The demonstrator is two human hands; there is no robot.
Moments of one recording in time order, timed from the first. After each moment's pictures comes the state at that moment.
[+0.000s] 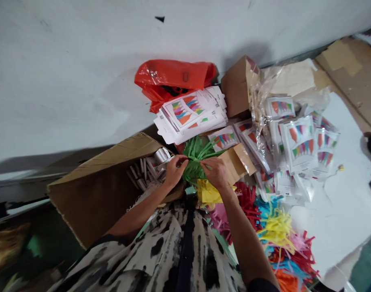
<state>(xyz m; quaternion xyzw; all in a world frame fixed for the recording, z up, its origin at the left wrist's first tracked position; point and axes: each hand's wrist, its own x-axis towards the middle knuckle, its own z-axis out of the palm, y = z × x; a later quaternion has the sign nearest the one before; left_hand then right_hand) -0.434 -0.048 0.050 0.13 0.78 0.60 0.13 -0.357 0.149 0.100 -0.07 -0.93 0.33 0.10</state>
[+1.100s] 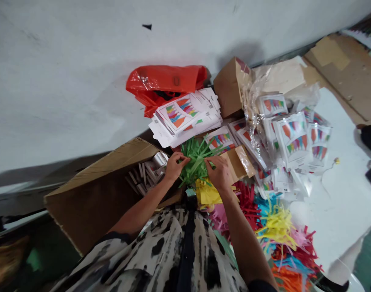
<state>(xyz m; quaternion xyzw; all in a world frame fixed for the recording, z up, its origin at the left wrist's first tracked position) -0.463 -0.028 0.031 0.14 0.79 0.58 0.15 -0.352 0.156 0.108 -0.15 -0.93 0.29 0.19</state>
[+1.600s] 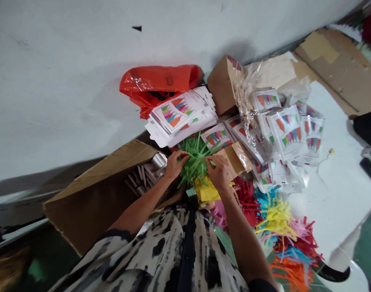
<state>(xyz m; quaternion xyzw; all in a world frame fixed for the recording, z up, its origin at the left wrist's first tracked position) -0.466 -0.024 0.037 0.19 0.79 0.56 0.17 -0.341 0.150 0.114 -0.20 -0.92 0.27 0.21</state>
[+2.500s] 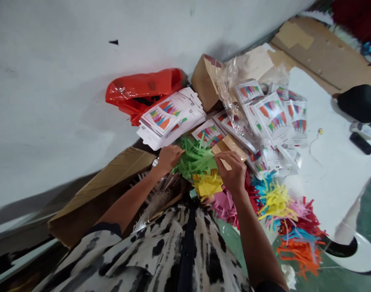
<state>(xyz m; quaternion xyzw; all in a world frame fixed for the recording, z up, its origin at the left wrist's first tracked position) -0.509 -0.007 0.071 0.41 0.81 0.40 0.17 -0.295 0.165 0.191 -0.22 -0.87 0.31 0.31</state>
